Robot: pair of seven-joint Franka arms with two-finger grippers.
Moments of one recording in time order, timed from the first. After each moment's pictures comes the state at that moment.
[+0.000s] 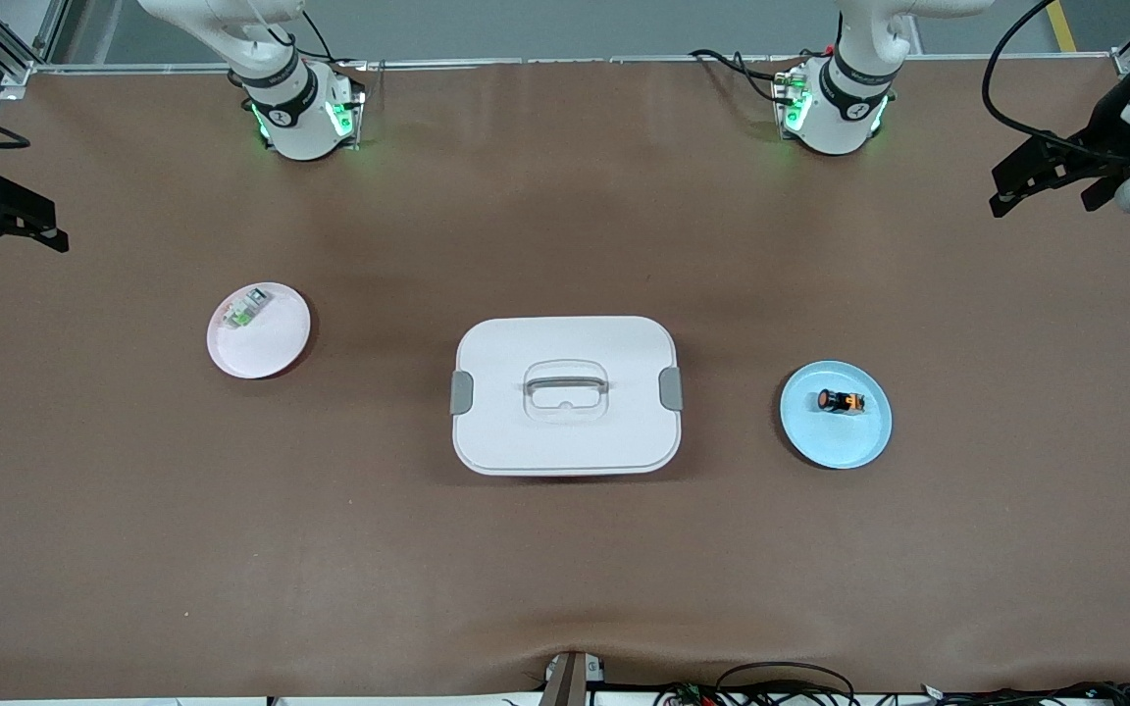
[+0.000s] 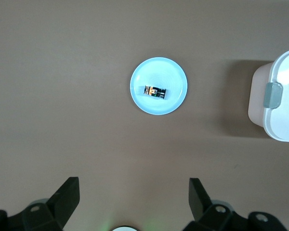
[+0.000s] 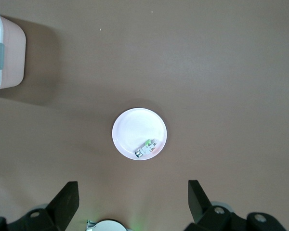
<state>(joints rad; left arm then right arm) -0.13 -0.12 0.03 -1.61 0.00 1.50 -0.17 -0.01 0.08 -0.04 -1.37 0.00 1.37 -0.29</state>
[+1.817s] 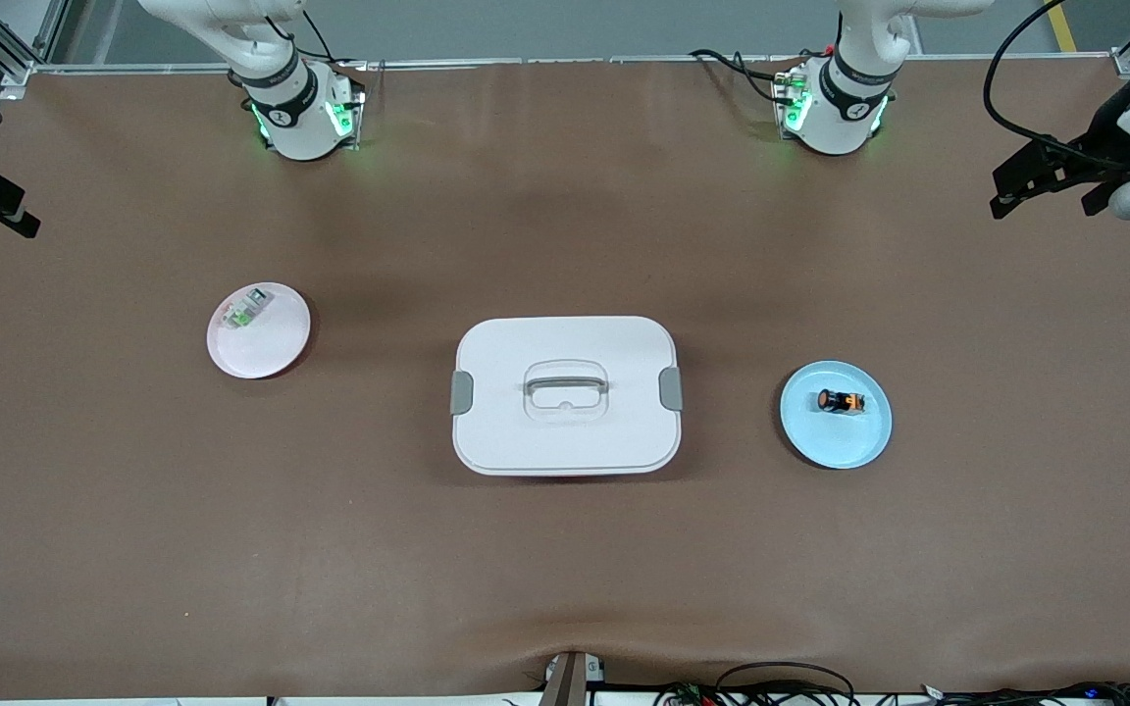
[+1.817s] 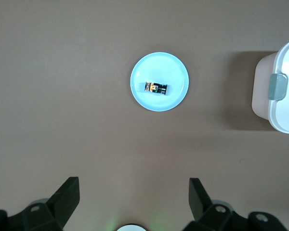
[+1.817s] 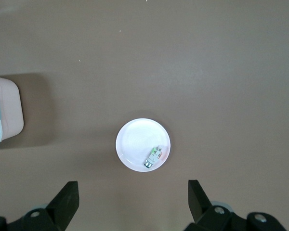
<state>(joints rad) -0.13 -0.11 0.03 -1.62 0.00 1.50 -0.12 -0.03 -0.10 -0.09 -1.60 0.04 1.53 -0.05</state>
